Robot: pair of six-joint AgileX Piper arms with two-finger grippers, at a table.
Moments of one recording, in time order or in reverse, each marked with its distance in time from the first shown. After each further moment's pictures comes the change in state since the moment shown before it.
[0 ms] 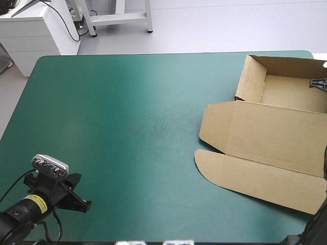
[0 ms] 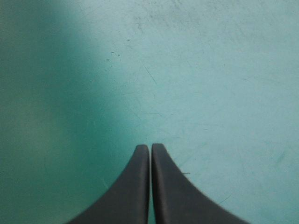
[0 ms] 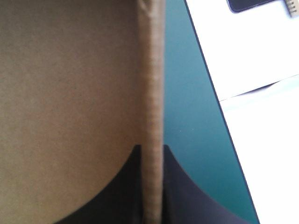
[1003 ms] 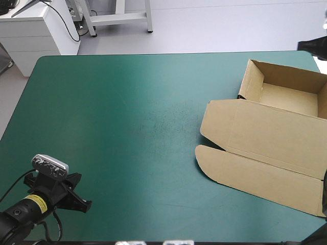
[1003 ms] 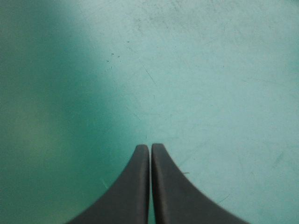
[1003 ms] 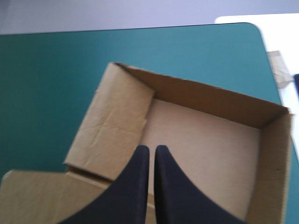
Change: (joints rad) left arm 0.000 -0.001 0.000 0.001 0.002 -0.003; right arm 0.140 -0.341 -0.122 0.329 0.073 -0.127
